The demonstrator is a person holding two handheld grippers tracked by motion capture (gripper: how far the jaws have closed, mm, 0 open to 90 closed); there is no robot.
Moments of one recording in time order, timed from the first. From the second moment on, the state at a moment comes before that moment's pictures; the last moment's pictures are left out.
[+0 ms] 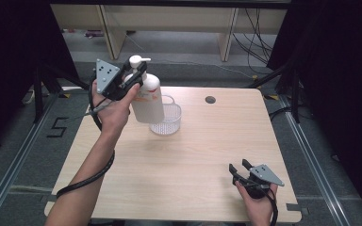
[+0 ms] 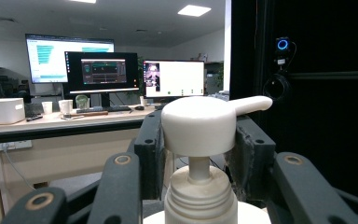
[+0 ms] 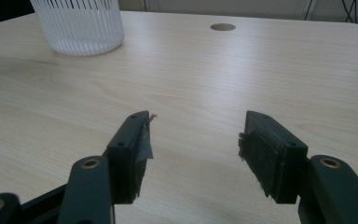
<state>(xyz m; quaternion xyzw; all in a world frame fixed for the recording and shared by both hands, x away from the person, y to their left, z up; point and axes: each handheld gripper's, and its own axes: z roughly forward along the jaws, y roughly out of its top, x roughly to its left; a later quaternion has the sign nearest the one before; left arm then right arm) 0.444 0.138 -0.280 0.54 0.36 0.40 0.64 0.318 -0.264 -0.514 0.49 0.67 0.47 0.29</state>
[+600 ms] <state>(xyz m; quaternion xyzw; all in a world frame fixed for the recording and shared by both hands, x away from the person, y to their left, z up) 0.457 0.130 -0.277 0.54 0.35 0.41 0.65 0.318 -0.266 -0.512 0.49 0.68 0.46 0.30</state>
